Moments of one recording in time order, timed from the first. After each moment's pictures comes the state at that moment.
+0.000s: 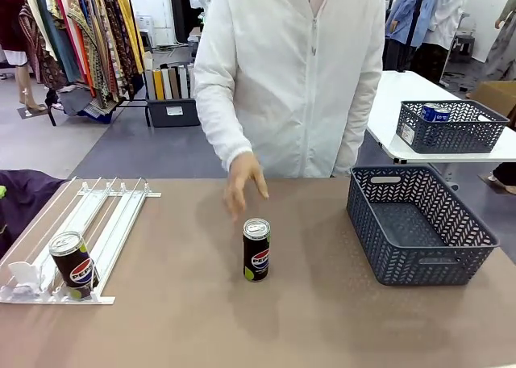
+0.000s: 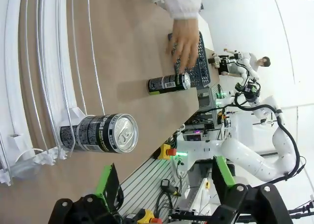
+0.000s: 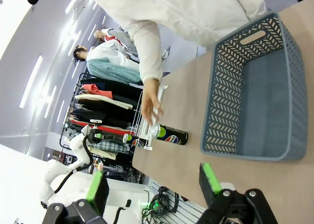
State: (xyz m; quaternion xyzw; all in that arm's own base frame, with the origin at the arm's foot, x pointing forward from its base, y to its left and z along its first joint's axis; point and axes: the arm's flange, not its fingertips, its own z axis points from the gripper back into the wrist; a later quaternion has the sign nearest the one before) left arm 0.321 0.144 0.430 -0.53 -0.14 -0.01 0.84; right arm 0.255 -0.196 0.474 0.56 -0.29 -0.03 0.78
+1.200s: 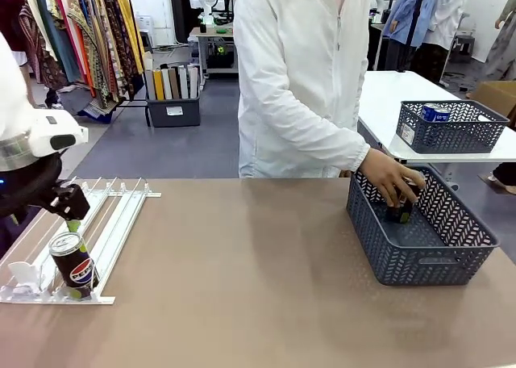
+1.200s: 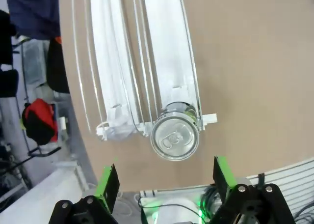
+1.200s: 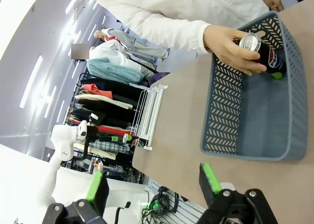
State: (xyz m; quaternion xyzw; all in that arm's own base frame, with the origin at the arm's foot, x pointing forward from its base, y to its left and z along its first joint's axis) left arm 0.329 -0.084 0.489 0.07 -0.10 -0.08 0.99; right arm 0.255 -0.196 0.474 0.56 -0.29 -0.03 0.78
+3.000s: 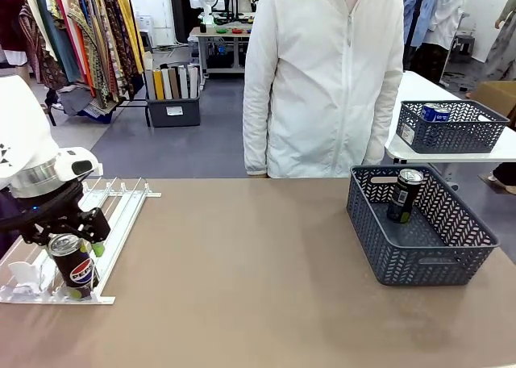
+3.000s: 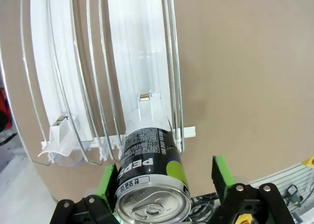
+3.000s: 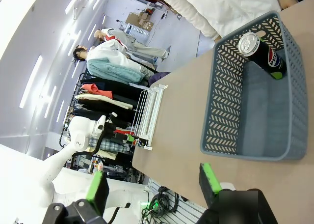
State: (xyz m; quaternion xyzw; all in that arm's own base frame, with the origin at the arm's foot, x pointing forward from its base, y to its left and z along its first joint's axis) left arm 0.375 -0.069 0.404 -0.03 -0.01 -0.03 1.00; right arm 0.255 -0.196 0.474 0.56 -0.29 -0.03 0.78
